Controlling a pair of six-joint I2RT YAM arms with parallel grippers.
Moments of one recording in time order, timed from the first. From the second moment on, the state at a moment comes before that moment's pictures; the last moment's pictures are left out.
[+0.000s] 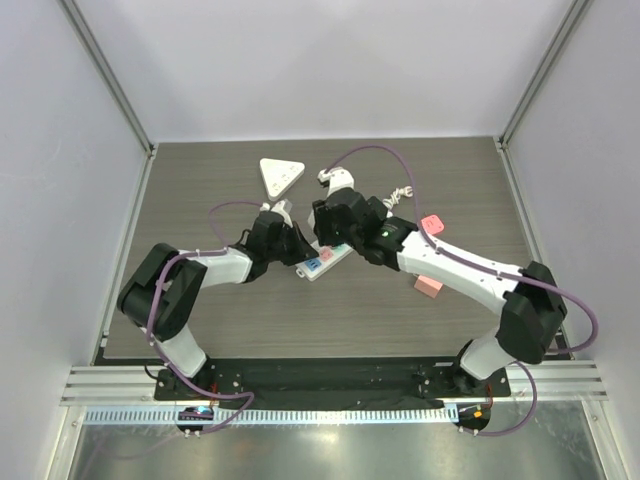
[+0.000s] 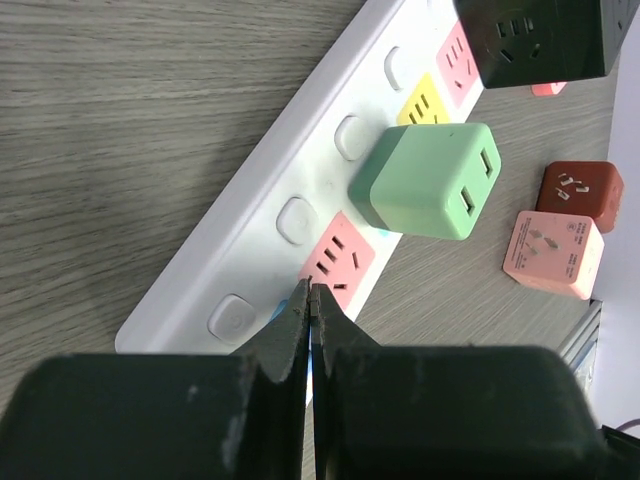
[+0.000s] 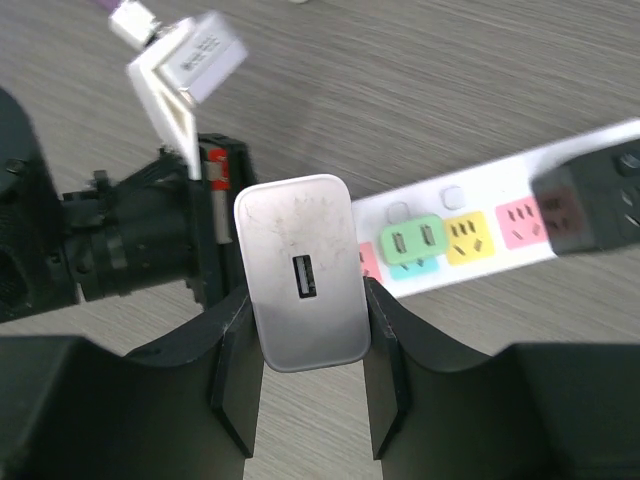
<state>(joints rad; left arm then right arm) -0.53 1.69 0.75 0.31 0.24 -0.79 0.86 1.54 1.24 -0.30 0.28 0.35</state>
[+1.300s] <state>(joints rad) -0.53 1.66 0.66 0.46 0.29 -0.76 -0.46 1.52 0.60 0.28 -0.56 0.83</state>
